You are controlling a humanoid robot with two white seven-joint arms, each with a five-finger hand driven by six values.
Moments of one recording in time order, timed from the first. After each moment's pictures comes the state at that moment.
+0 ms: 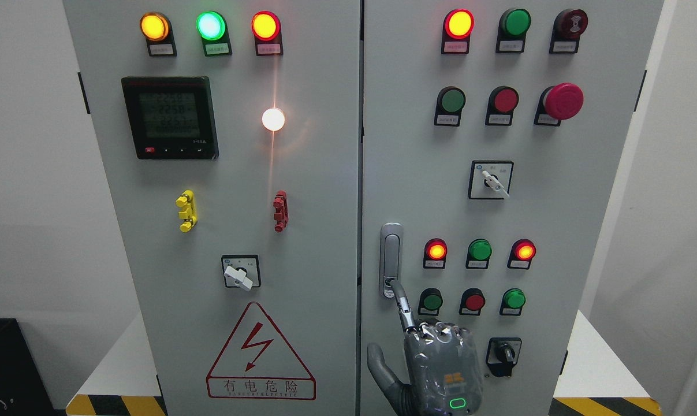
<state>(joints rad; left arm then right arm) 0.00 -0.10 -0.14 -0.05 0.16 -0.10 -0.06 -0.25 0.13 0.30 -1.73 1.53 0.12 -0.24</state>
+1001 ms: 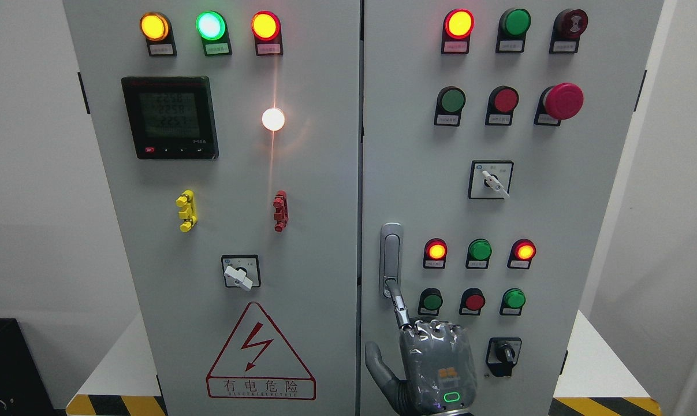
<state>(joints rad) 0.00 -0.10 -0.14 -0.05 0.16 -0.10 -0.06 -0.27 0.13 0.30 -1.69 1.53 0.12 -0.23</state>
